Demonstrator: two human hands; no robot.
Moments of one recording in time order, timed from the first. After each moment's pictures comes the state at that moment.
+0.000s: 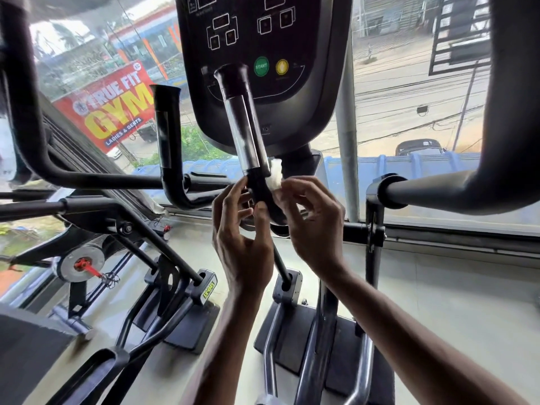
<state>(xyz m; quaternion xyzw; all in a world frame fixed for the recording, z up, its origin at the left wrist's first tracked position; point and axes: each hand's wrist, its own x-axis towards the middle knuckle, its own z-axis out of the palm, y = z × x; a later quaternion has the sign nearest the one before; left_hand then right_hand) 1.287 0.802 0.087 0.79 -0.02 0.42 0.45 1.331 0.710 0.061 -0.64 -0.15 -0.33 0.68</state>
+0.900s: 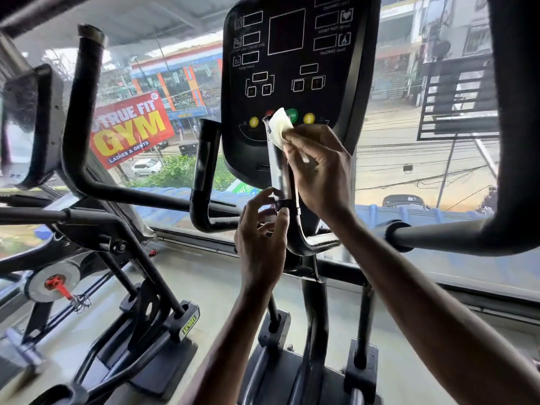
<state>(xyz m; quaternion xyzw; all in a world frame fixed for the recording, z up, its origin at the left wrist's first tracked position) 1.307 0.821 0.111 0.75 -0.01 0.35 0.56 1.388 0.718 0.167 -0.67 -0.24 -0.46 0.53</state>
